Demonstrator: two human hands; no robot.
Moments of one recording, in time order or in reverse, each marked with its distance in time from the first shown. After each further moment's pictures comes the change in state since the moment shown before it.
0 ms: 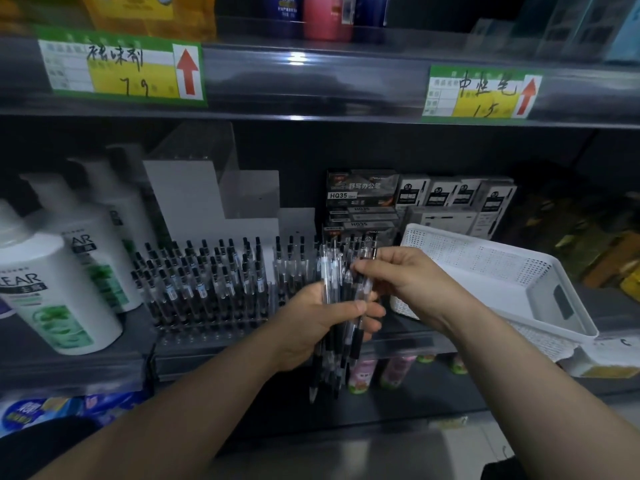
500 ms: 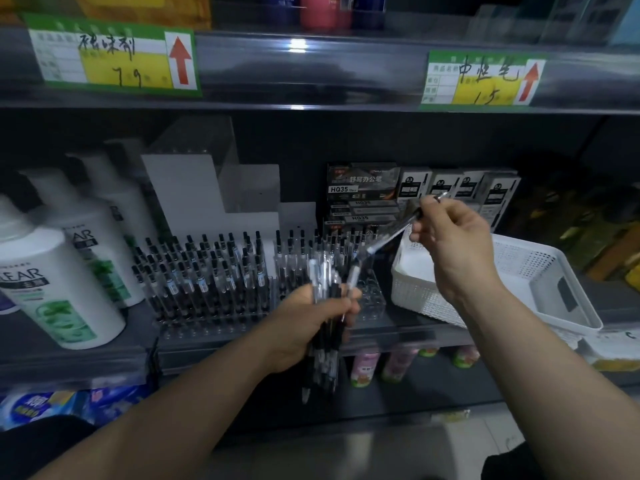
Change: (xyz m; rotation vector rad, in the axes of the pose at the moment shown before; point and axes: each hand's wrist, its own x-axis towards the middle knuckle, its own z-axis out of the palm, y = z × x) left_hand -0.004 -0.010 -0.008 -0.007 0.131 -0.137; right_hand 0.004 -0.010 -0.024 0.329 0.542 -0.290
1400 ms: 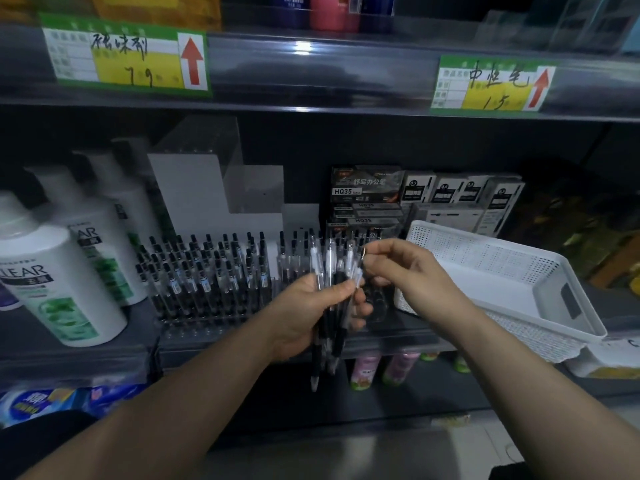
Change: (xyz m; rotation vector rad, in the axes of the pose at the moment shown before) left_hand 0.000 0.019 0.001 -0.167 -0.073 0.005; right_hand -0.025 0.019 0.010 -0.389 -0.488 0.094
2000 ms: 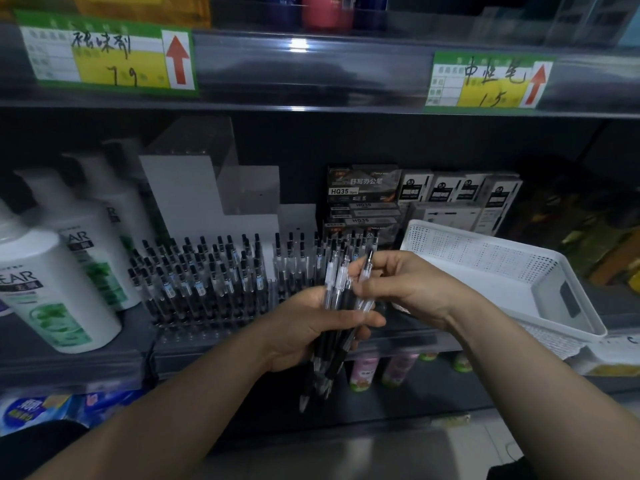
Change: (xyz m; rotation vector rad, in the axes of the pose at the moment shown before) left_hand -0.006 -0.005 -0.003 0.162 -0.150 -0.035; right_hand 0.011 0.002 -0.008 0.081 -0.277 0.226
